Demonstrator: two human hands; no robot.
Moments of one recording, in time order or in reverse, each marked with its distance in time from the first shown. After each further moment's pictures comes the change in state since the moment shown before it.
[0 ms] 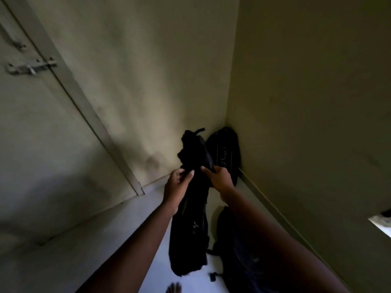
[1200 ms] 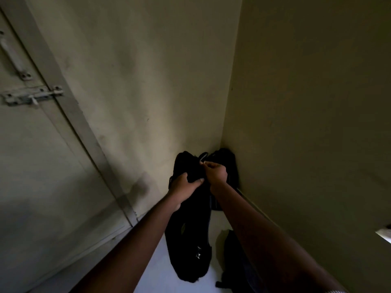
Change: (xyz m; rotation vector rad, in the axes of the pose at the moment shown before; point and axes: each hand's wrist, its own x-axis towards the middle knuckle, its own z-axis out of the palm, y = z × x) left_hand 0.080 0.064 -0.085 0.334 -0.250 0.122; right_hand 0.060 -0.093 0.091 0.168 0.394 -0.001
